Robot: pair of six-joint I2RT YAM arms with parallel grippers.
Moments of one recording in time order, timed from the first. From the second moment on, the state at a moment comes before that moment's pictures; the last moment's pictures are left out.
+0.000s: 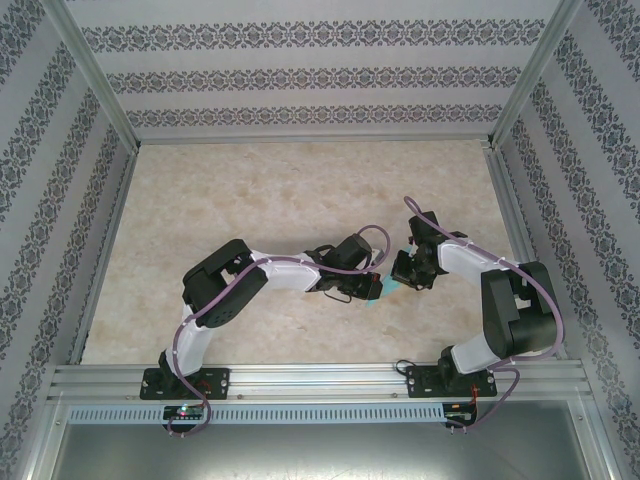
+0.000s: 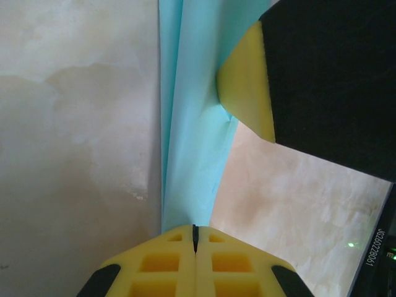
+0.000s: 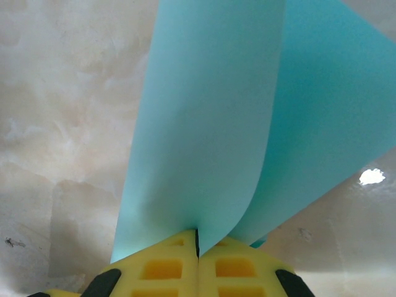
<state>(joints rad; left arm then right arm) -0.93 2.09 1.25 -0.02 0.39 -0.65 0.18 1.51 0.74 -0.59 -0.24 0.57</state>
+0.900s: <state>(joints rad) -0.94 2.11 1.27 -0.01 0.34 -0.51 0.13 1.25 0.71 -0.73 -0.29 0.54</state>
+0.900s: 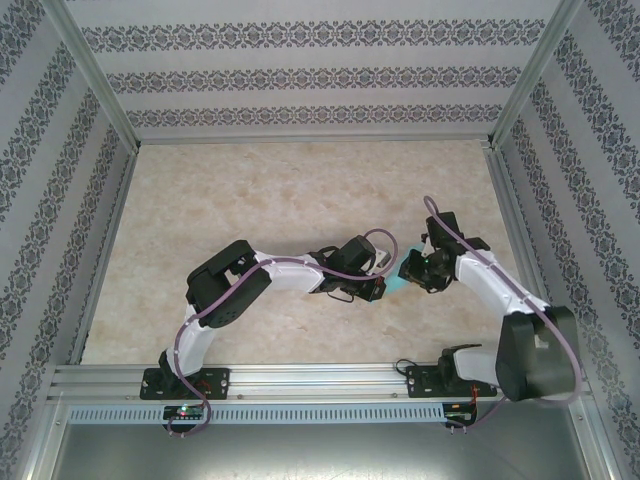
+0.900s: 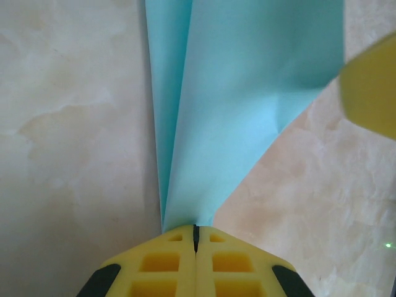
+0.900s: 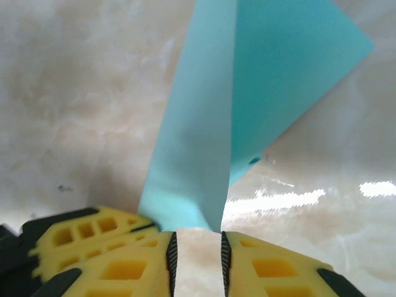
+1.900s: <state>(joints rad) -0.94 2.10 1.23 0.06 0.34 -0.50 0.14 1.46 0.55 -0.21 -0.49 0.79</state>
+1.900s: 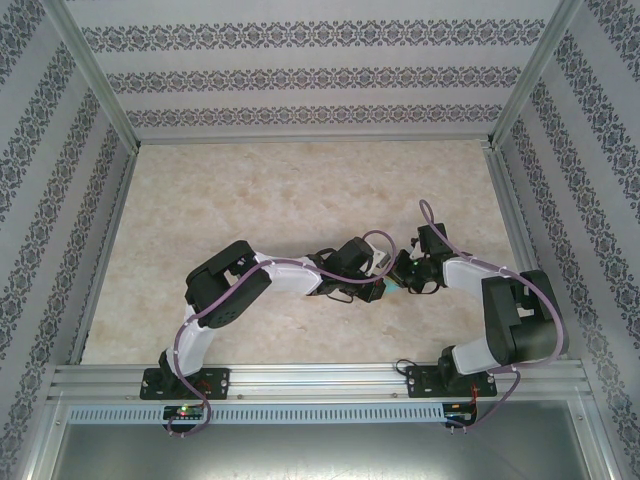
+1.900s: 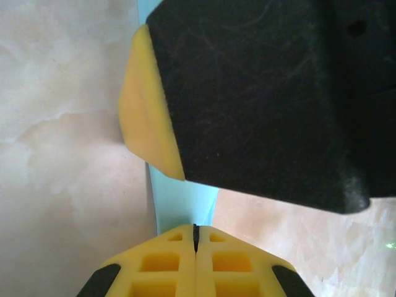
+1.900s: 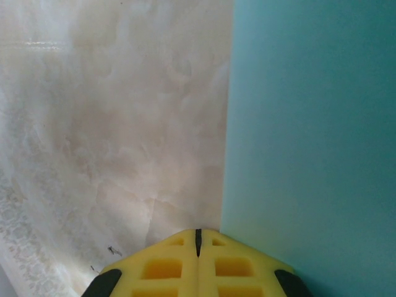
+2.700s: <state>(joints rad) -0.94 2.00 1.10 0.04 0.34 -0.50 0.17 1.43 0.46 -0.07 -0.45 0.86</state>
